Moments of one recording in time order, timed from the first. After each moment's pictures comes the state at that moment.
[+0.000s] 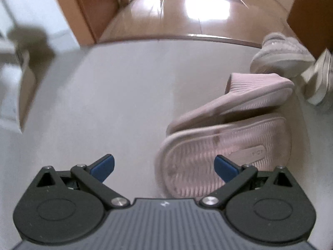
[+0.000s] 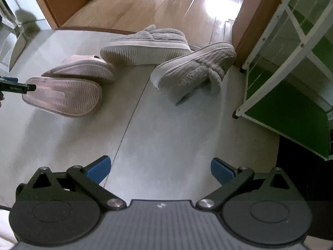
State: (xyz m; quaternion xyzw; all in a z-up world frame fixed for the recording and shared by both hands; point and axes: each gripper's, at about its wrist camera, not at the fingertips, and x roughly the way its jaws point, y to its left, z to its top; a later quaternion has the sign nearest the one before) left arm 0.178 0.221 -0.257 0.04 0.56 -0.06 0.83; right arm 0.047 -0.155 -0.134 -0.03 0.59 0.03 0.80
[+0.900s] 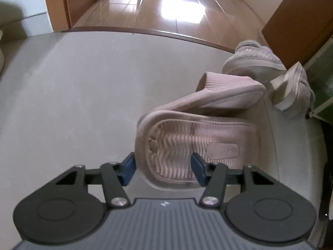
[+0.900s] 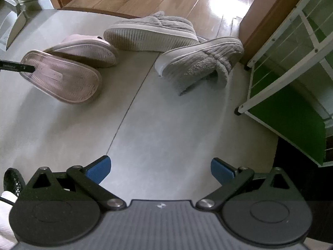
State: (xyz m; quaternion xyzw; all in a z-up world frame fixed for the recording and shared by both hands) left arm 0.176 0.235 -0.260 -0.04 0.56 -0.14 0.82; right arm 0.046 -0.136 -0.150 -0.08 0.61 0.03 0.79
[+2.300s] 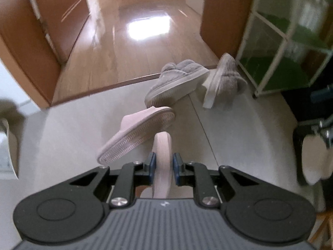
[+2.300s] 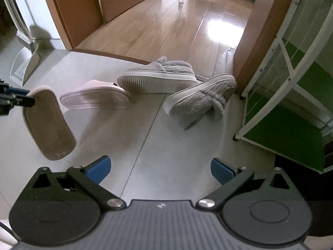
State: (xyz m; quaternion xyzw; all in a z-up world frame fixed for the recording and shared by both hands) left arm 0.085 0.100 -0.075 0.12 0.50 -0.20 0.84; right arm 0.027 -0.134 -0.072 -0.03 0.53 0.04 0.84
